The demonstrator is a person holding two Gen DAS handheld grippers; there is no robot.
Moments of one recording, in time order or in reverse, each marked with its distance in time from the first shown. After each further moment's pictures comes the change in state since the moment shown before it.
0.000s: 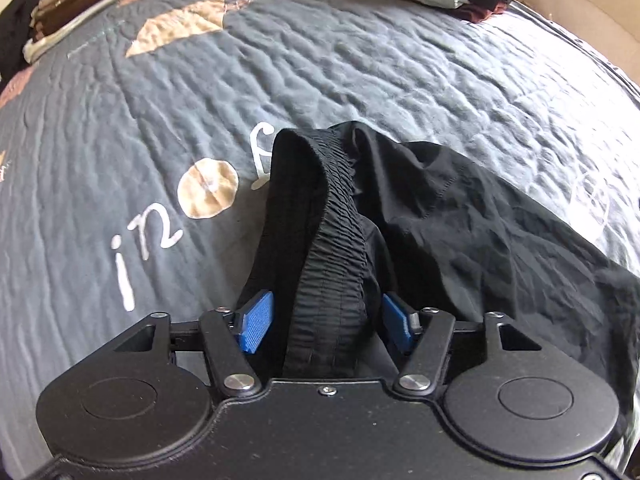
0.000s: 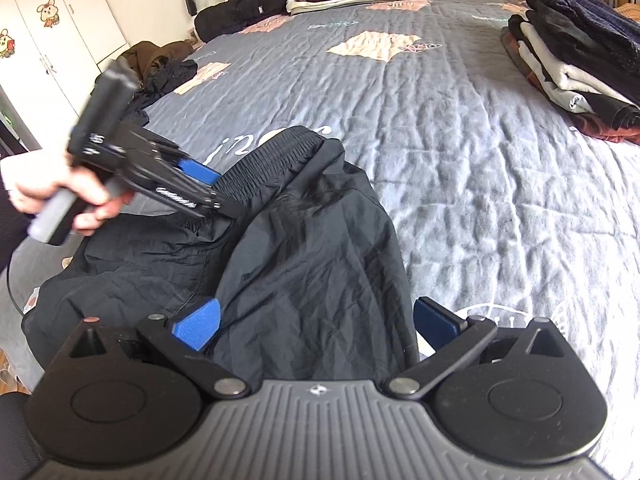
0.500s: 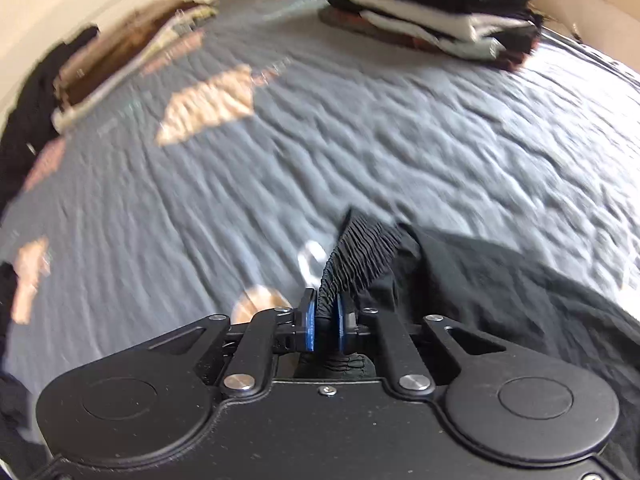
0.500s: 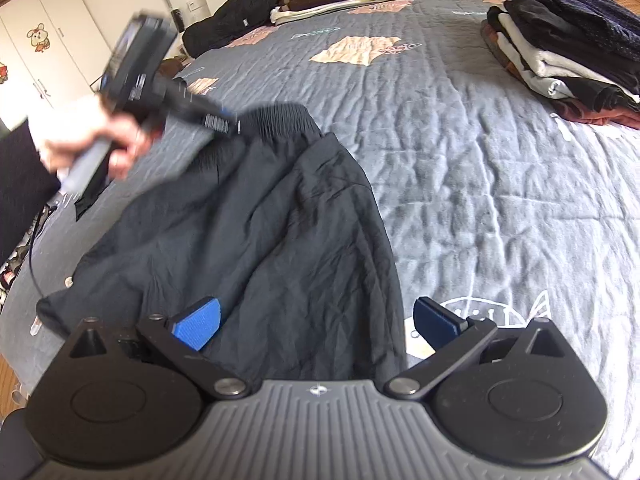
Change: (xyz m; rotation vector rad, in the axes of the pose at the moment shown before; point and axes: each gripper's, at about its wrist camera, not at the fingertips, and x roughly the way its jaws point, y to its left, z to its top) left arm -0.017 -0.001 0.104 0.082 -0.147 0.236; right arm -0.014 -0.025 -0.005 0.066 -0.026 0.007
